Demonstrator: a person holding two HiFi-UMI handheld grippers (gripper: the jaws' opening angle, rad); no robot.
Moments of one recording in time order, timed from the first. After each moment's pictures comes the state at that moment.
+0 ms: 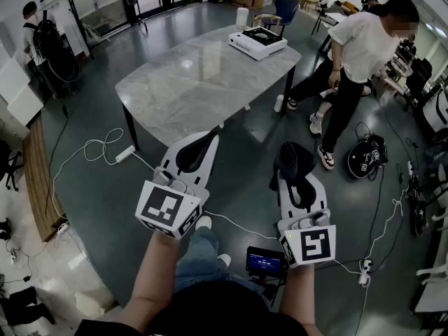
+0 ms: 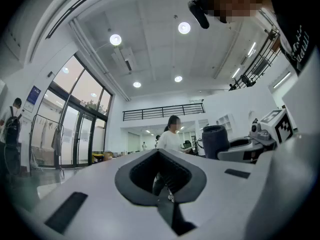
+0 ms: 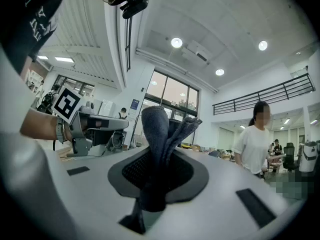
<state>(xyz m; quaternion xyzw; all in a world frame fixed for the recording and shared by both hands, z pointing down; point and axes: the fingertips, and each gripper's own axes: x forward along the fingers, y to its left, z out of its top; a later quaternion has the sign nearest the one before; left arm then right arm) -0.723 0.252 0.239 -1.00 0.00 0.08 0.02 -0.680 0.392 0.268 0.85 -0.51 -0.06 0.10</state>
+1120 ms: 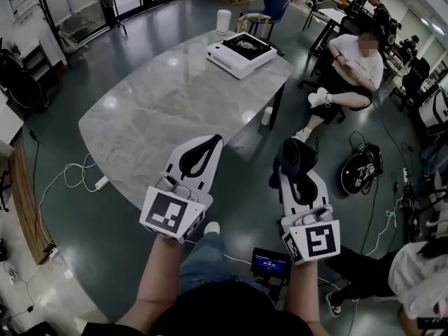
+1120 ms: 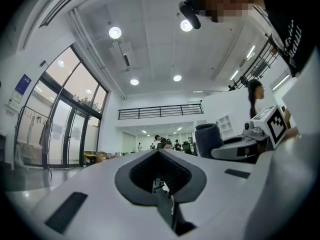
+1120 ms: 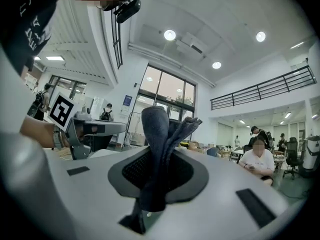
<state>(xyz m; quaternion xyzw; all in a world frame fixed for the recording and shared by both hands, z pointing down) -0.494 0.176 0.253 -1.00 -0.04 0.08 0.02 -0.451 0.305 0.274 0.86 -0.50 -0.04 0.10</state>
